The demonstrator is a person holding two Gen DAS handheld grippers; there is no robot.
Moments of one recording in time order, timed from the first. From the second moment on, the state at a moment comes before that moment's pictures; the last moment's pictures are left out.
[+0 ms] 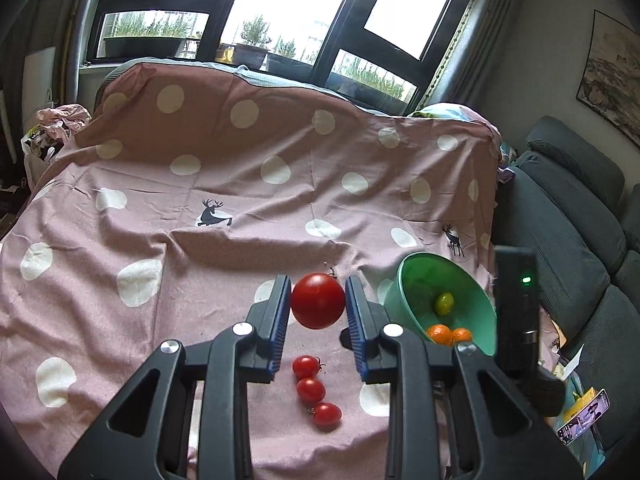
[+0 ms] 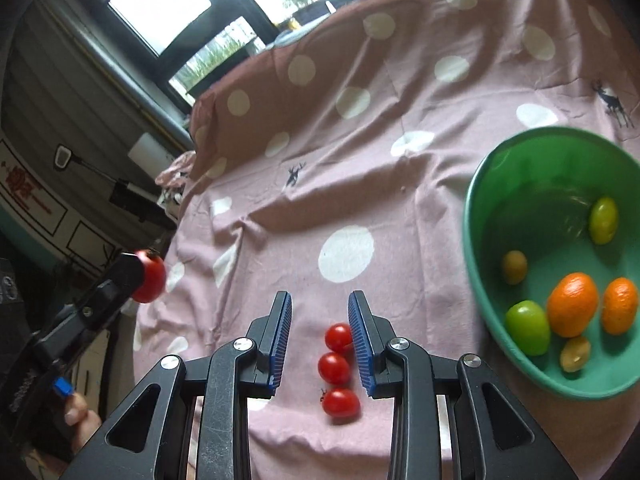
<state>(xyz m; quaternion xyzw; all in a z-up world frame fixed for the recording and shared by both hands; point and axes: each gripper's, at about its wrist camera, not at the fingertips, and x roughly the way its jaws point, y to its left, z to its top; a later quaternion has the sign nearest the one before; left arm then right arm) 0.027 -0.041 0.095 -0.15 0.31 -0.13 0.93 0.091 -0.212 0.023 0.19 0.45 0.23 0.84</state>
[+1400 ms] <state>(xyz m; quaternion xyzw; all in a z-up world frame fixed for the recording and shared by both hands) 0.048 -0.163 0.094 -0.11 0.33 -0.22 0.91 0.070 -0.336 0.064 0.21 0.37 0.08 0.90</state>
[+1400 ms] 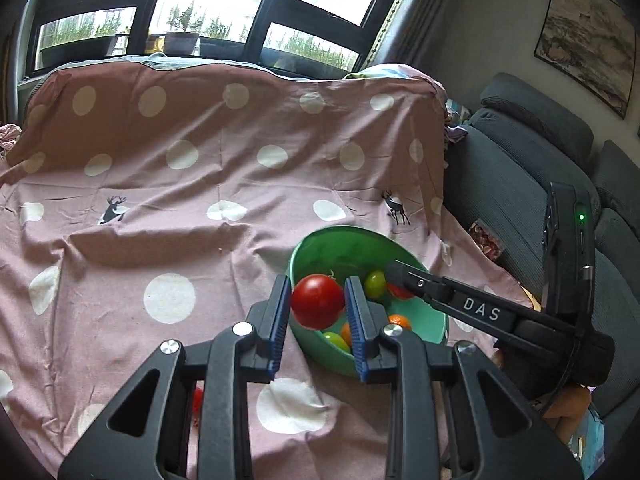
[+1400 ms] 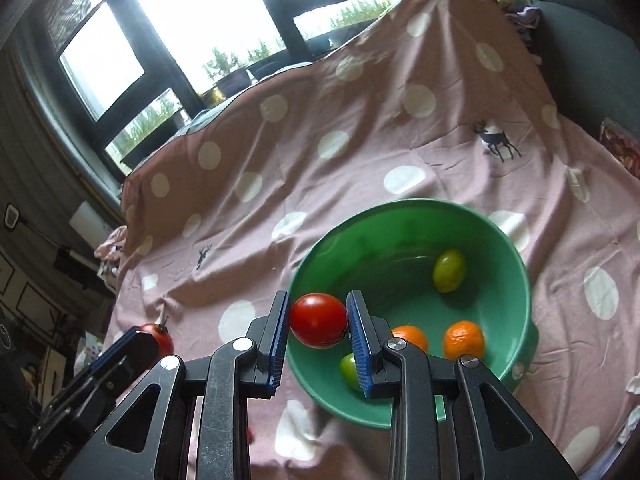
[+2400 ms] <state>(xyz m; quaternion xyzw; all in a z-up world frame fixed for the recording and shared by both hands) 0.058 -0.114 0.038 -0.09 0.44 -0.12 0.88 0.081 -0.389 0.027 0.26 0.41 0.03 0.87</state>
